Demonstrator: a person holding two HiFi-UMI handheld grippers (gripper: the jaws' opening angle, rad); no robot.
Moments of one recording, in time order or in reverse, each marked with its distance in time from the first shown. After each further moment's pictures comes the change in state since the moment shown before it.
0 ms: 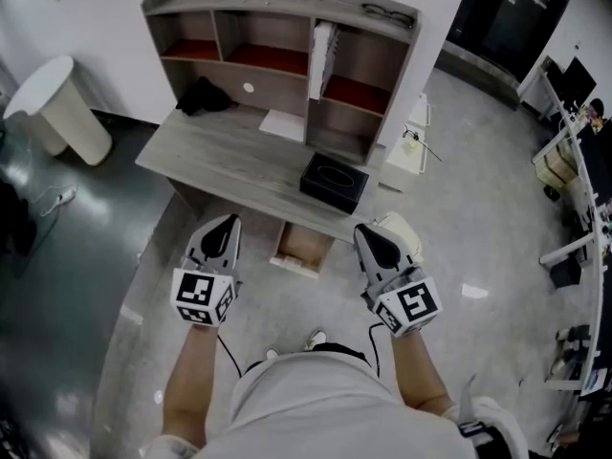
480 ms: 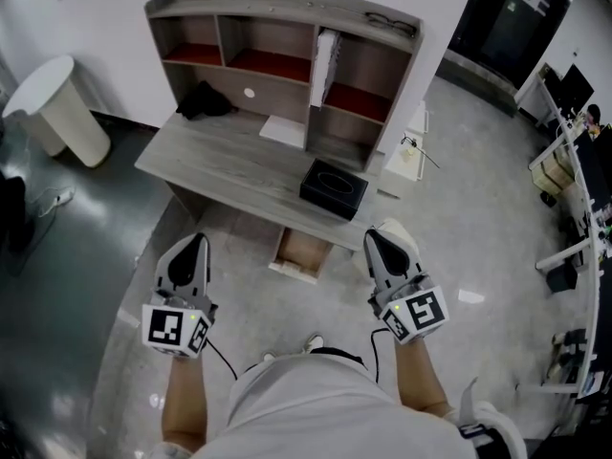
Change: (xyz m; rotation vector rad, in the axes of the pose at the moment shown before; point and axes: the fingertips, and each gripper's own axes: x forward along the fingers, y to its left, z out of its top) left arm -0.071 0.031 0.043 0.004 -0.135 0.103; right arm -0.008 -0.007 0.017 -0.012 -0.018 -0.044
